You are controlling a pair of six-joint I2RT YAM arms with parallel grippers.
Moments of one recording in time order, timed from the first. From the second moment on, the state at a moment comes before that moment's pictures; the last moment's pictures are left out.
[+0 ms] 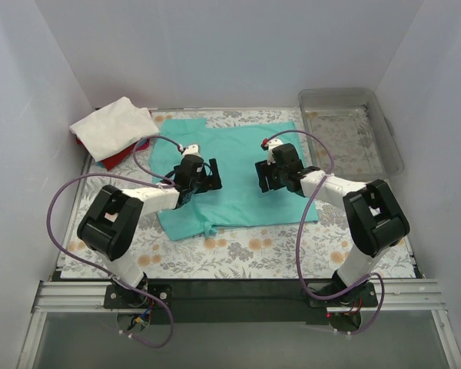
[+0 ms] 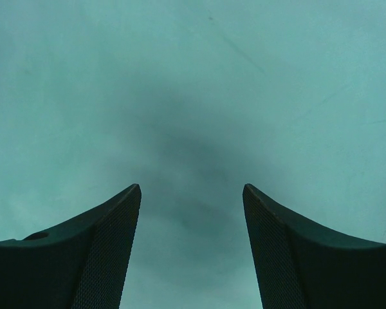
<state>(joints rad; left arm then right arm) -0.51 1.69 0.85 0.18 -0.17 -0.55 0.52 1.70 0.98 -0.07 -0.01 0.09</state>
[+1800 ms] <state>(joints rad) -0.59 1.17 0.67 0.06 -0.34 -0.62 0.53 1.58 0.98 -0.14 0.02 0.13</state>
